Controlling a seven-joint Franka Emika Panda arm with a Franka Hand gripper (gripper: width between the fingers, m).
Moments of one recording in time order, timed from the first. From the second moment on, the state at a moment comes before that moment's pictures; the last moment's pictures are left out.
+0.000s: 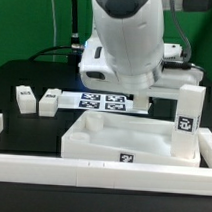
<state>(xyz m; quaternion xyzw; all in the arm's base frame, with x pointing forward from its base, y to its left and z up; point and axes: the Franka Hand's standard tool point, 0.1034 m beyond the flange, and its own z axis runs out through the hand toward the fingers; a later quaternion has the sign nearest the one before) 0.469 0.031 0.062 -0.92 0.11 0.37 0.08</state>
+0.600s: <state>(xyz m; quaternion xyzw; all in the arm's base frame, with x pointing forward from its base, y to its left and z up) 0.511 0.025 0.086 -0.98 0.11 0.18 0.06</state>
